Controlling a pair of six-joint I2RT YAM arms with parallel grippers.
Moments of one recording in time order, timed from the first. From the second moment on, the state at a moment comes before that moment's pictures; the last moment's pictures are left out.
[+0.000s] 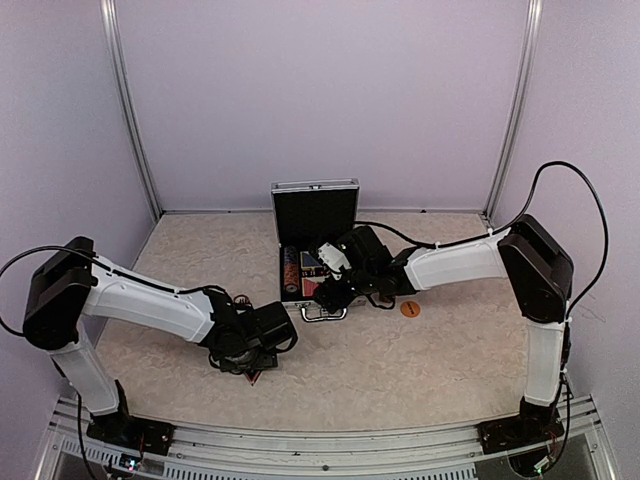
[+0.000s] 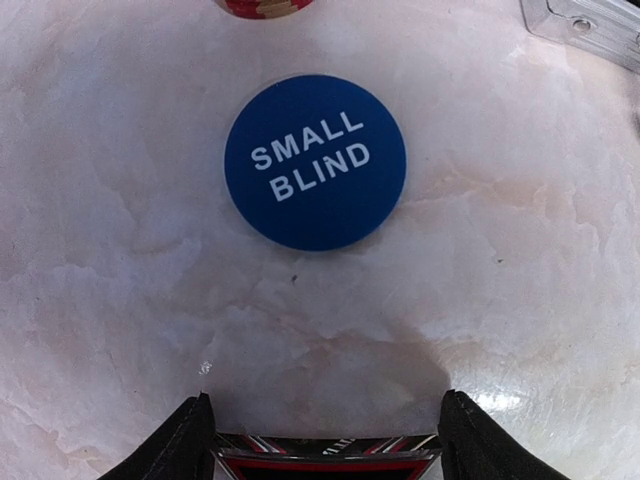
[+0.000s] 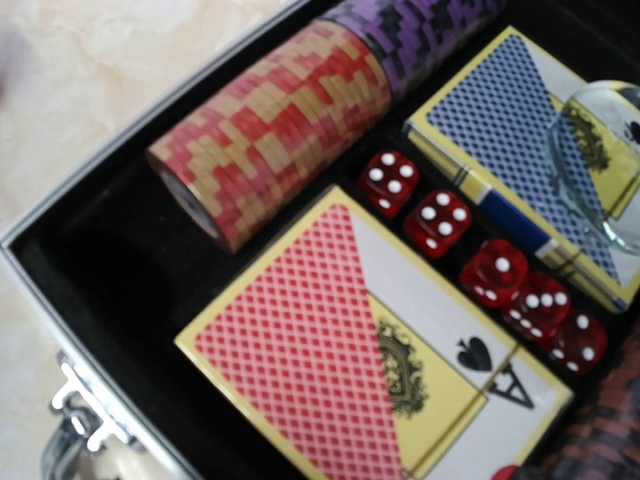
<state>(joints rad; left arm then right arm) -1.09 1.73 0.93 -0.60 -0.40 -1.20 0.84 2.02 1.31 -0.02 0.02 -0.05</state>
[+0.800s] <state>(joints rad) -1.13 1.73 1.07 -0.69 -0.47 -1.19 0.84 2.01 1.30 -0.02 0.05 -0.03</state>
